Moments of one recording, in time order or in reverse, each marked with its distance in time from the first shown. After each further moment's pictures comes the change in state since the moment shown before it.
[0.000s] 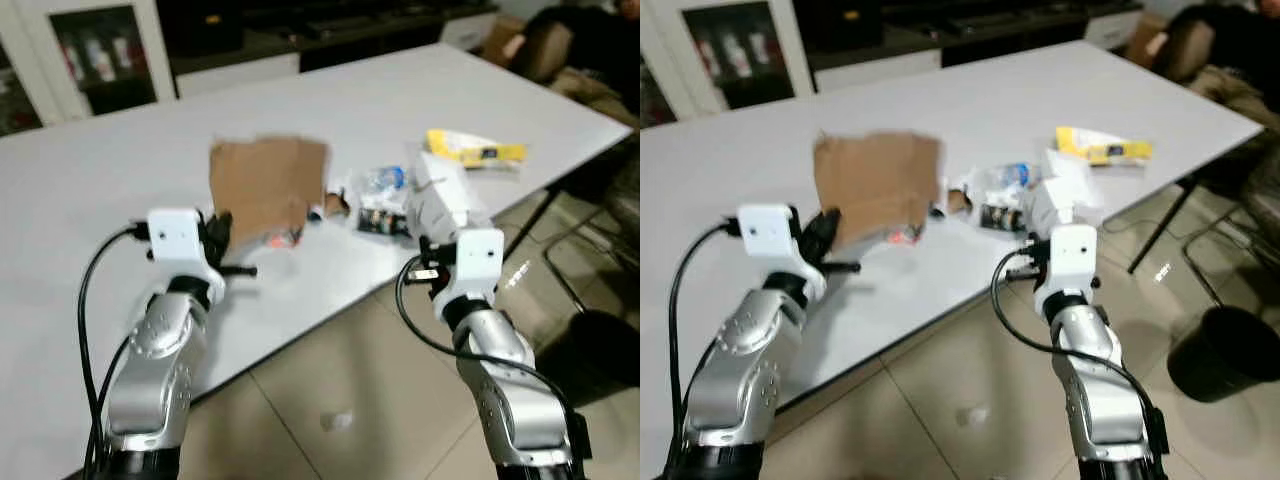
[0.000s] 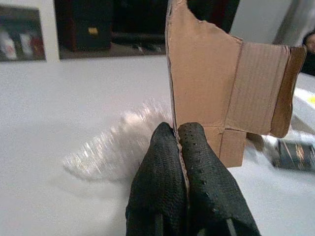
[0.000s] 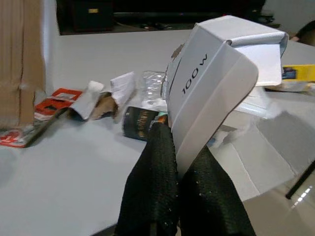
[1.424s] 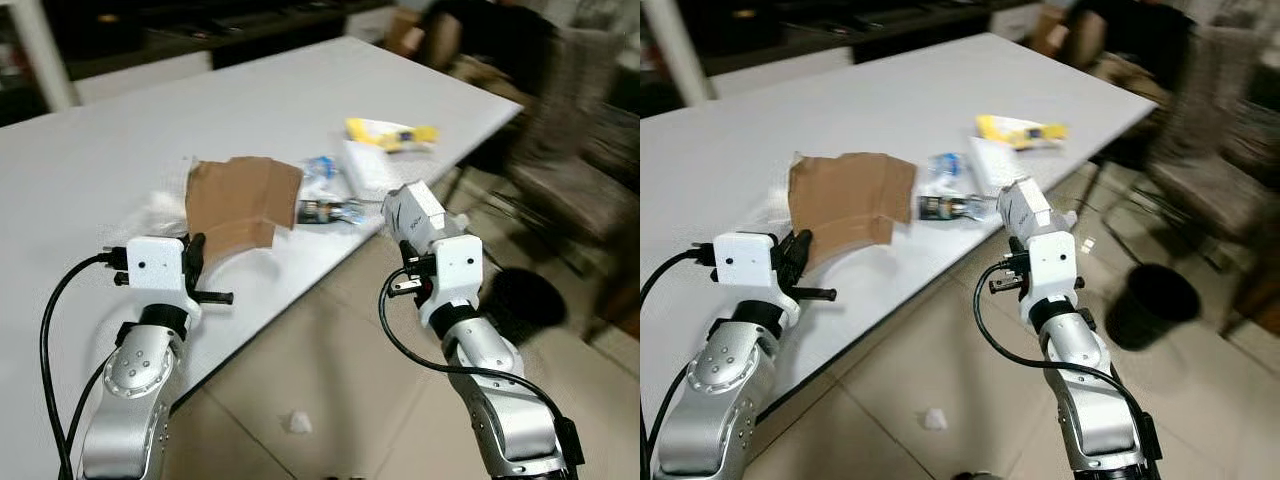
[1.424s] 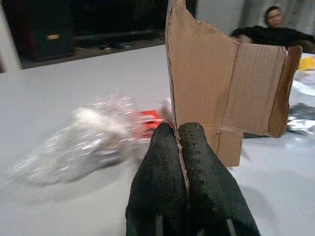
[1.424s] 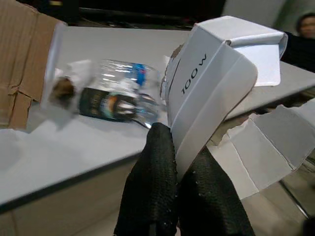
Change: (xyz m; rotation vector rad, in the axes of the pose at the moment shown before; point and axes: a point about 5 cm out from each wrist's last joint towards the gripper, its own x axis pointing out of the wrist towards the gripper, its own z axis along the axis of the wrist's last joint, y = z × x) left arm -0.030 0.014 -0.004 0.159 -0.007 0.067; right arm -0.004 0.016 -0.005 -0.066 -0.022 0.101
